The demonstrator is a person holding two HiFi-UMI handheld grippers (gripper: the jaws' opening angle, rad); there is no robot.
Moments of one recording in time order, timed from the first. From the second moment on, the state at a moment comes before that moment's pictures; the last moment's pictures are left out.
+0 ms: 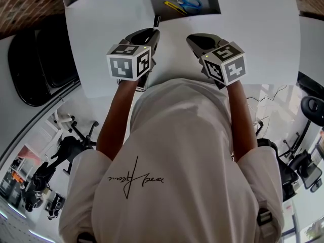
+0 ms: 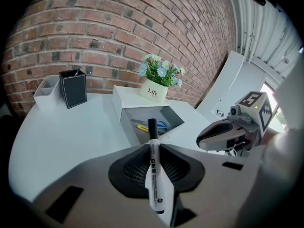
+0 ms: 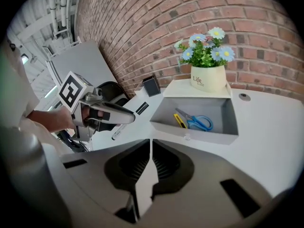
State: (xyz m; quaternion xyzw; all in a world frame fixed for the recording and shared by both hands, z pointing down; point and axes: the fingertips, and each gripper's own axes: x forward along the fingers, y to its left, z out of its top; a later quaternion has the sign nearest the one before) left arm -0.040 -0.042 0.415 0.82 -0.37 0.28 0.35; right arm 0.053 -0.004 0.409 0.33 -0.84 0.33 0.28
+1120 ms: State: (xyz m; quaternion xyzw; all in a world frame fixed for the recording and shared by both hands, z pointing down) left arm -0.017 -0.072 0.424 0.82 -0.34 0.31 0.34; right arm 0.101 -0.027 0.434 0.33 -0.82 0.37 0.29
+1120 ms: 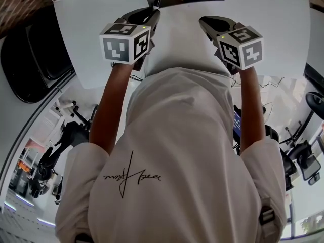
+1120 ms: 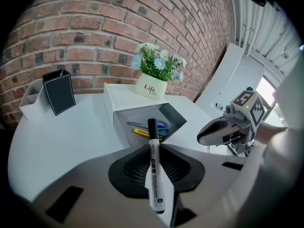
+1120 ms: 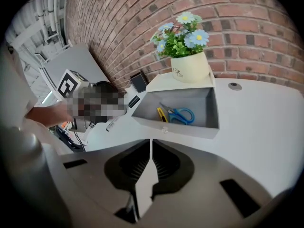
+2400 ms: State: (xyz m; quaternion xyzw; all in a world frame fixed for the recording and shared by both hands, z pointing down) left arm 0.013 -0.109 0.455 0.81 -0.33 0.33 0.36; right arm 0.113 -0.038 0.459 0.31 -0.82 0.41 0.26
